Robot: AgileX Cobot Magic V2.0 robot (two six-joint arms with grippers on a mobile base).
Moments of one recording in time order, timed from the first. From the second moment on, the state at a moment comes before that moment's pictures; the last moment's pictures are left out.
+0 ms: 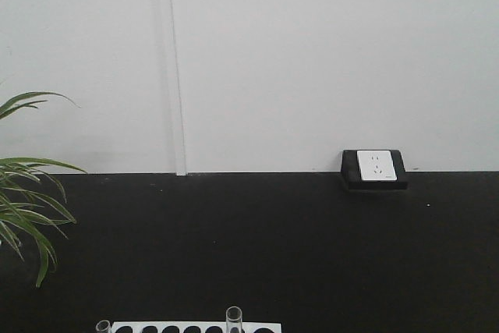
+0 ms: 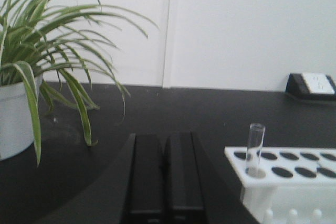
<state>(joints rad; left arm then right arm) -0.07 -0.01 0.03 0.08 0.03 -0.26 0.01 -0.01 0.03 -0.09 0.09 0.05</state>
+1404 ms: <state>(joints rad) -0.07 0.64 -0.53 0.08 0.19 -0.13 0.01 0.57 -0.51 -0.08 0.28 0.06</state>
